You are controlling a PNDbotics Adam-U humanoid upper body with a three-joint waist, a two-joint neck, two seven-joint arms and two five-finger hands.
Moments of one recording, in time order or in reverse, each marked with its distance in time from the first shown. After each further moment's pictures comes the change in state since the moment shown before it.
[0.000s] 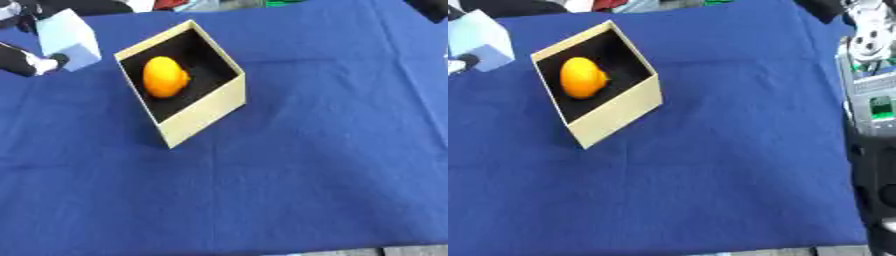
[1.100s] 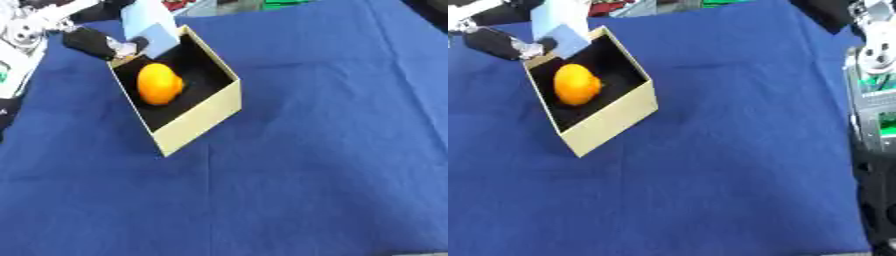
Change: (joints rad) left arm -0.148 -0.203 -0.061 0.125 0.059 -0.168 0.007; right arm -0.019 0.035 0.007 -0.037 0.007 -0.006 0.015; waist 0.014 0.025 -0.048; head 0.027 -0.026
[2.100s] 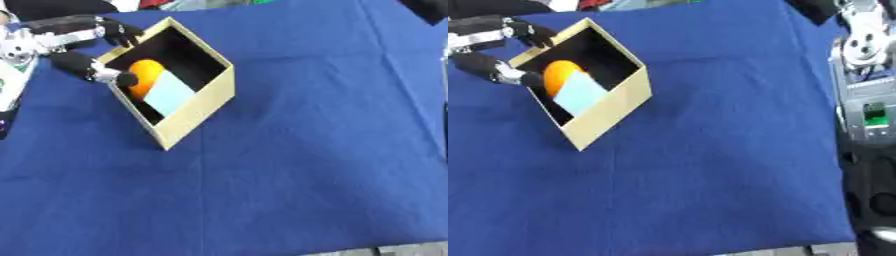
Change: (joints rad) left arm 0.041 -0.007 0.049 0.018 -0.054 -0.119 -0.122; right arm -0.005 0.016 -0.001 -0.007 0.010 0.001 0.008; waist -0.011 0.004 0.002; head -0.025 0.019
